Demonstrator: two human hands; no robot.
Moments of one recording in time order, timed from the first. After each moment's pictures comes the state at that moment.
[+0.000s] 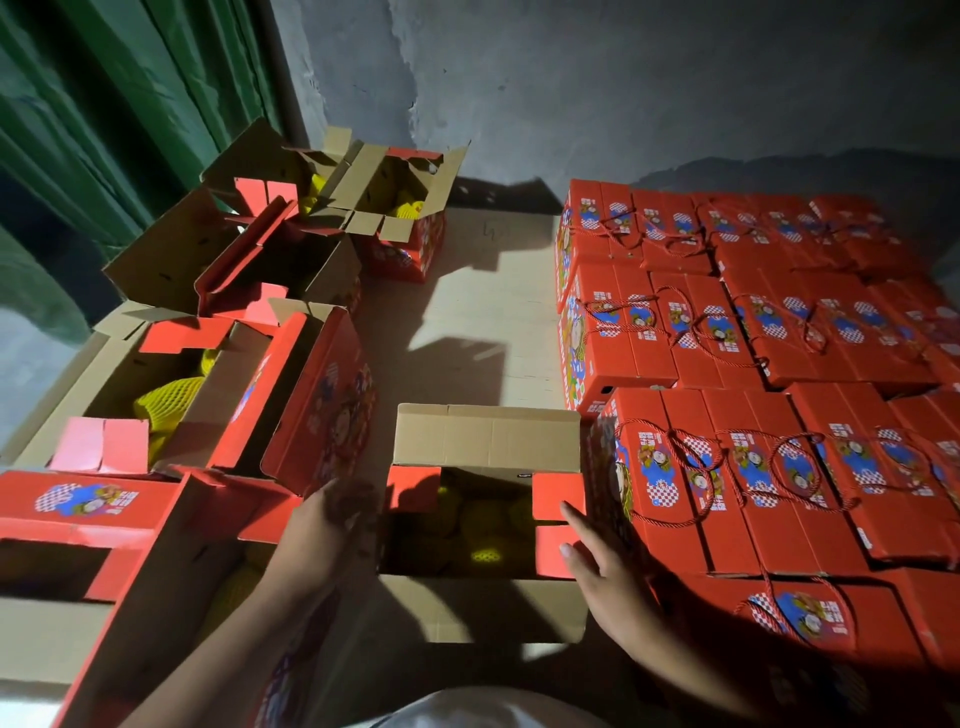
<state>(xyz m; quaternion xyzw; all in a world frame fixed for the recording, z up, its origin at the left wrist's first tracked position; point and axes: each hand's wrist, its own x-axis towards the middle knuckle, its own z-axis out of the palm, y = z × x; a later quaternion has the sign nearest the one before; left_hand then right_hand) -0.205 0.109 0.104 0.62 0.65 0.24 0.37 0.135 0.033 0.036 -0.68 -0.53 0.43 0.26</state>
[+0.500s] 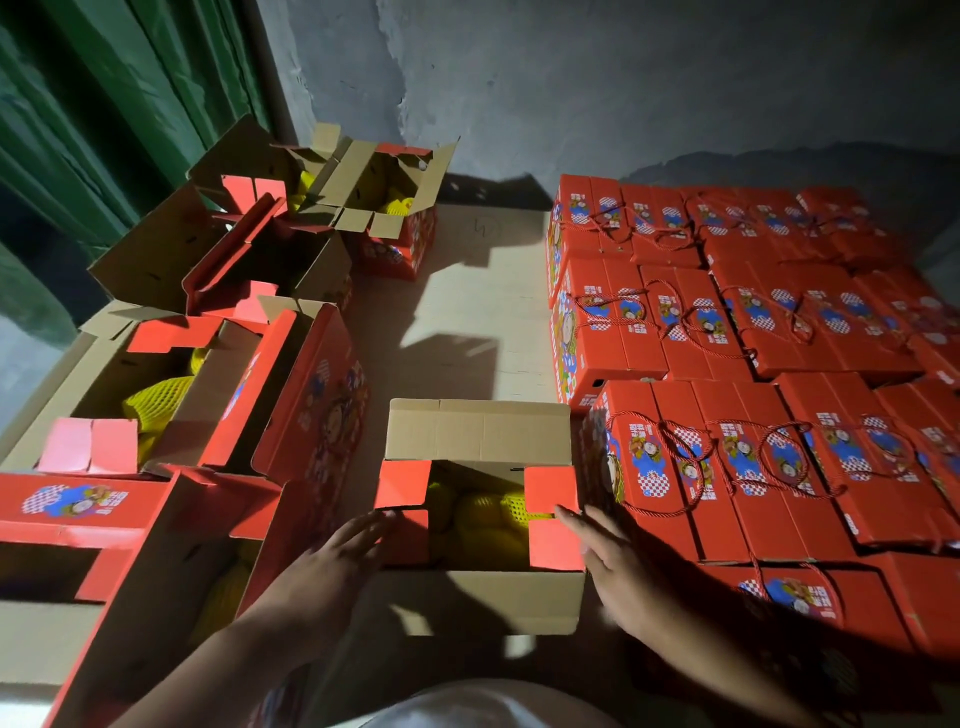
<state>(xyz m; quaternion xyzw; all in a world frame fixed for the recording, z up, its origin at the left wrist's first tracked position) -0.218 0.080 0.073 0.85 0.46 -0.12 0.21 0.157 0.031 0.045 -0.70 -0.59 0.39 0.15</state>
